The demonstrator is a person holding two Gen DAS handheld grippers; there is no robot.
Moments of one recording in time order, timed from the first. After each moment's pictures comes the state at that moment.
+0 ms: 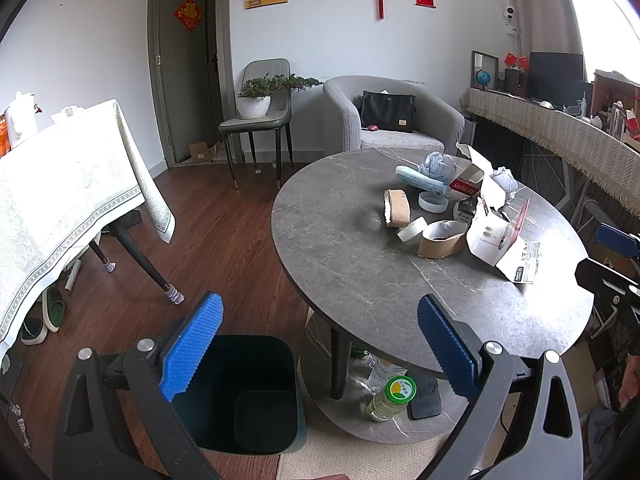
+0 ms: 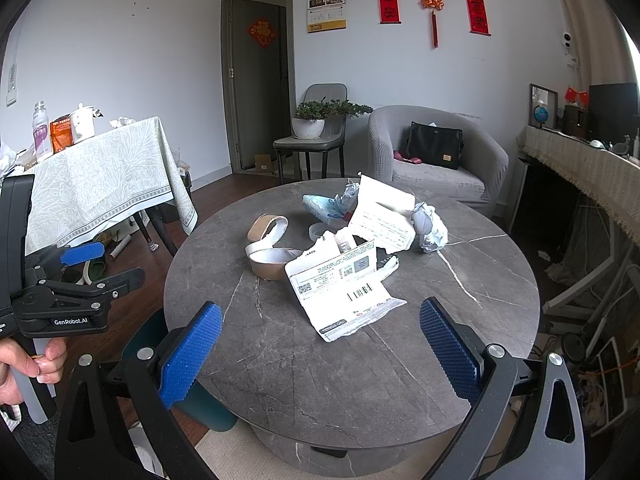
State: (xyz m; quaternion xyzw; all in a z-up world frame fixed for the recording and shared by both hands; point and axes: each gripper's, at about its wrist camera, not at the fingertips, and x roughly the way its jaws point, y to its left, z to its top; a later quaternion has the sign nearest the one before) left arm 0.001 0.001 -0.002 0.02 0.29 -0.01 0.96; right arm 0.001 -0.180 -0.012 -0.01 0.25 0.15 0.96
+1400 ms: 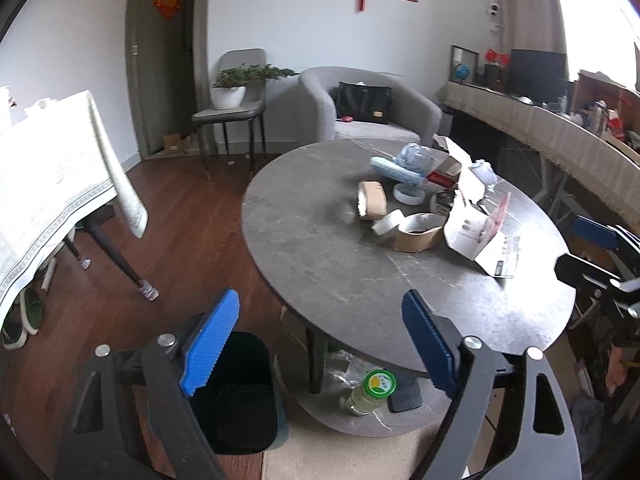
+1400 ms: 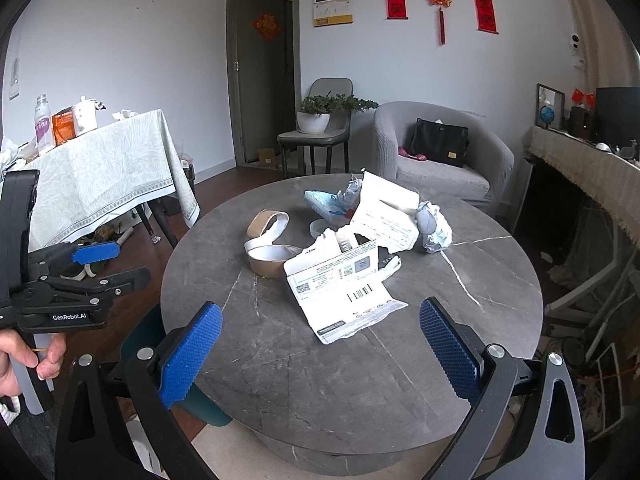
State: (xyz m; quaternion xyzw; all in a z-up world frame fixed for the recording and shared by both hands) left arm 0.011 -0.005 -0.009 0.01 0.31 -0.07 0.95; right arm 0.013 -0.182 -0.014 -0.02 0.26 0.17 0.95
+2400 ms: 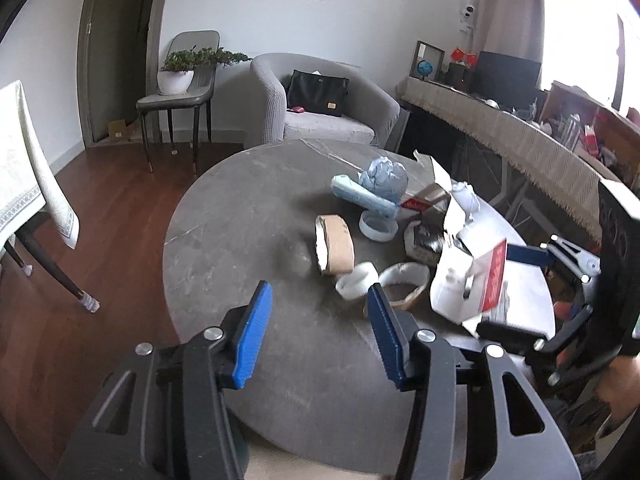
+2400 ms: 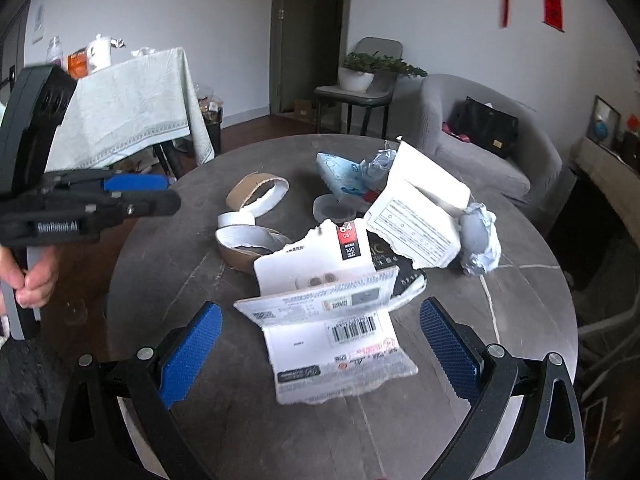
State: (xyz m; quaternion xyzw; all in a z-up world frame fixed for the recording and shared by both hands) left arm 0.097 -0.017 -0.008 -0.04 0.34 -0.17 0.93; right arm 0.091 -0.167 -0.038 -0.11 0.33 0.23 0.91
